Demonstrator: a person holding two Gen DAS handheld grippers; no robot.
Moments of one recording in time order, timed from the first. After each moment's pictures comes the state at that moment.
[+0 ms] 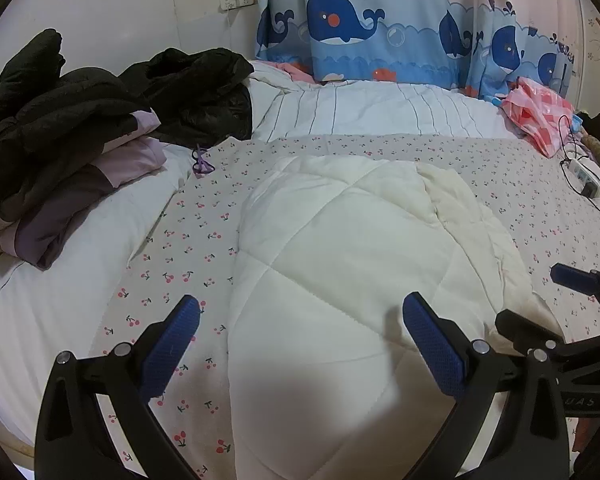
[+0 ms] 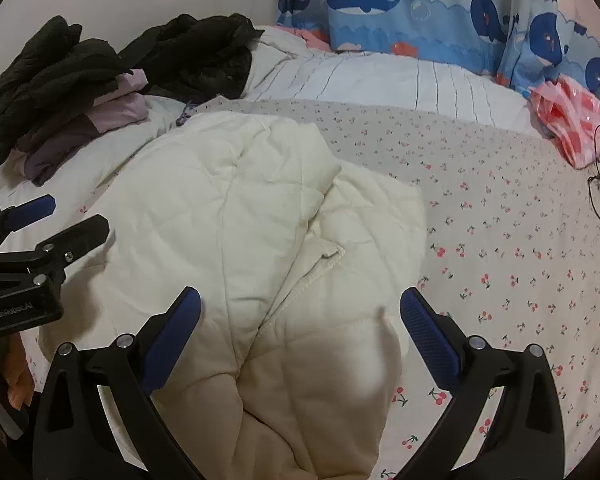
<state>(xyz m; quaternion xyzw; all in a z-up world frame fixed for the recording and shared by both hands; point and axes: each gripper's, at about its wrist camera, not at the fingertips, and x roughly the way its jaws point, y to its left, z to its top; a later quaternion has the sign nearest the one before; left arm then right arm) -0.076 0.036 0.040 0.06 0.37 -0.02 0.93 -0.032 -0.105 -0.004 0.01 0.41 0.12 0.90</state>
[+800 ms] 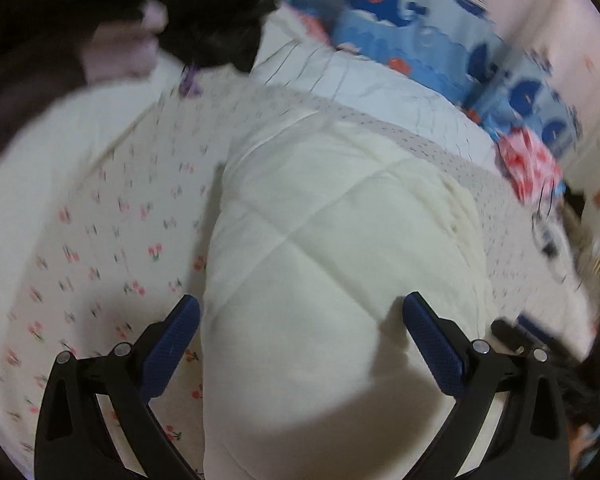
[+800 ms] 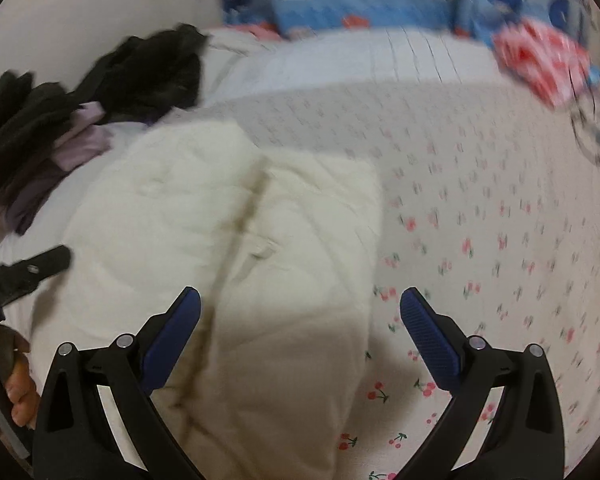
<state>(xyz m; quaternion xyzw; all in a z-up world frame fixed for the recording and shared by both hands) -0.043 0.092 0.008 -0.15 0.46 -0.08 0.87 -0.013 -0.153 -0.025 0.10 0.45 0.06 0.89</state>
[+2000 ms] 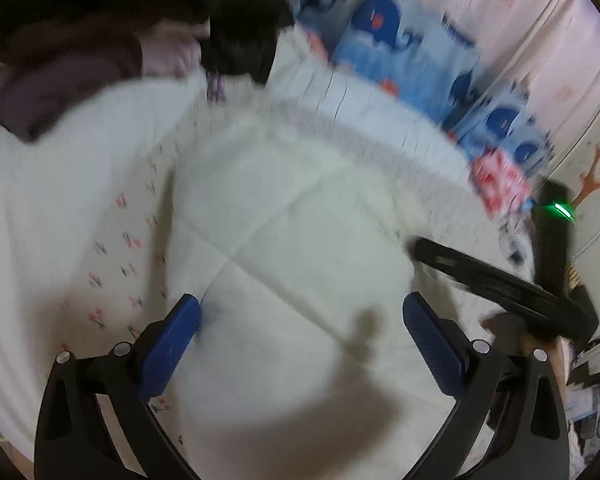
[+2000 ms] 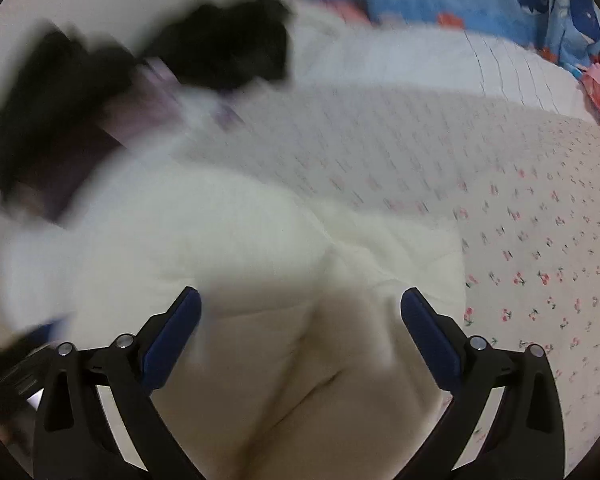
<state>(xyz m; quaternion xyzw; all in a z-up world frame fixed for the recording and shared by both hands) -0.081 0.152 0.018 -0.15 0.44 -0.11 0.88 0.058 -0.019 -0.012 0.06 0.48 0.15 0.86</state>
